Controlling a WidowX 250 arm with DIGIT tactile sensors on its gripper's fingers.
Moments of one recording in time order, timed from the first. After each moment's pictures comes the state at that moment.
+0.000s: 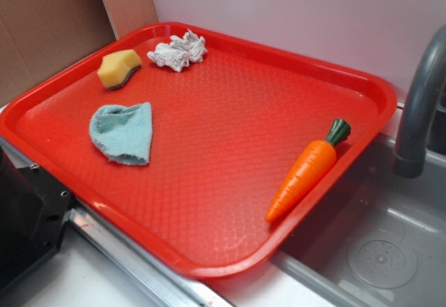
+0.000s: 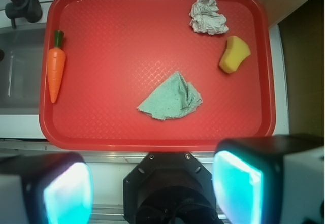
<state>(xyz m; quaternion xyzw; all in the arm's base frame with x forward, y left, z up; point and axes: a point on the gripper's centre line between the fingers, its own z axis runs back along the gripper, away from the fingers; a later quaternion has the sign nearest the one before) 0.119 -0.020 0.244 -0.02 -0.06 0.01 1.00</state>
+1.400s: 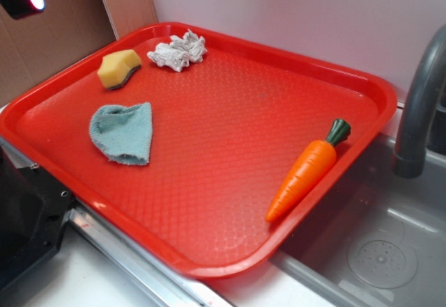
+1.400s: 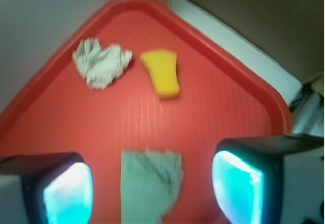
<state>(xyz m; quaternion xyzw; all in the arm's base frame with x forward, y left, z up) 0.185 0.077 0.149 -0.02 -0.13 0.42 0.90</state>
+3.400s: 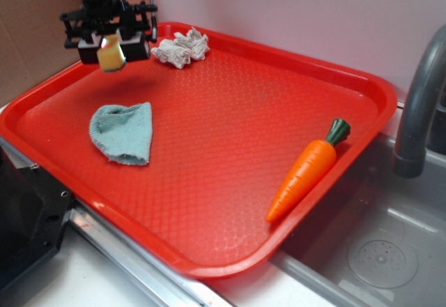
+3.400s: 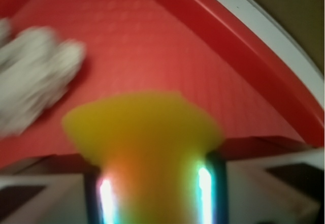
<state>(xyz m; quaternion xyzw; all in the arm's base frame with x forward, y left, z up) 0.238 0.089 0.077 0.04 -0.06 0.38 0.92</state>
